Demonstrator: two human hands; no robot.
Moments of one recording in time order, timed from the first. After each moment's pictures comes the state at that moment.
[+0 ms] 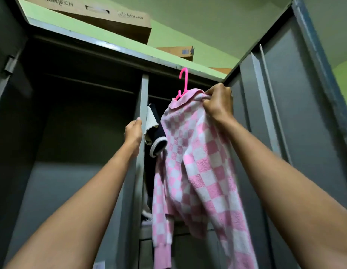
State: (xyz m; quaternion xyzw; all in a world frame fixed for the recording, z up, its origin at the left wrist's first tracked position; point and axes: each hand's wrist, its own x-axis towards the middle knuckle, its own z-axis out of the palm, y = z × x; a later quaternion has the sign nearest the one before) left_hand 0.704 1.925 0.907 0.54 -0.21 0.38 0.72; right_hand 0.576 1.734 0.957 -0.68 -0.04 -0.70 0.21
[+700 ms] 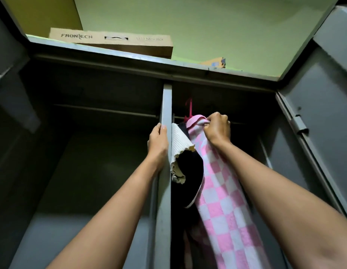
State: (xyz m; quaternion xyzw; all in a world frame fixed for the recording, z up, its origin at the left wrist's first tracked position) left_hand 0.868 1.926 1.004 0.54 -0.31 0.48 0.62; right_hand 0.852 1.769 1.043 -0.66 -0.08 -0.71 0.23
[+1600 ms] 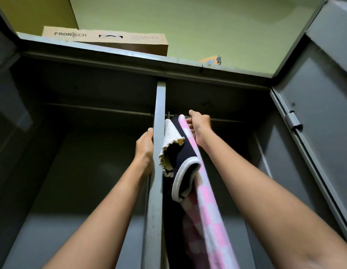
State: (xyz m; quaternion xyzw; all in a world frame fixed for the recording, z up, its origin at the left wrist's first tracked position) left_hand 0.863 1.932 0.981 0.49 -0.31 0.39 0.72; right_hand 0.859 1.797 1.056 -0.55 -0.25 -0.40 0.69
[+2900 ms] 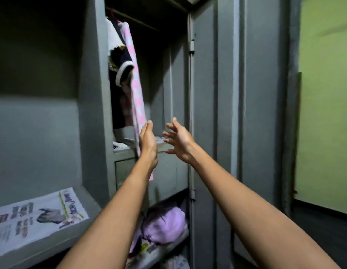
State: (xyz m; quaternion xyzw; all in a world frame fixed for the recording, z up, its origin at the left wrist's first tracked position) left_hand 0.643 1.845 0.688 0.50 -0.23 0.04 0.83; right_hand 0.594 1.770 0.696 -0.64 0.02 -0.22 0.73
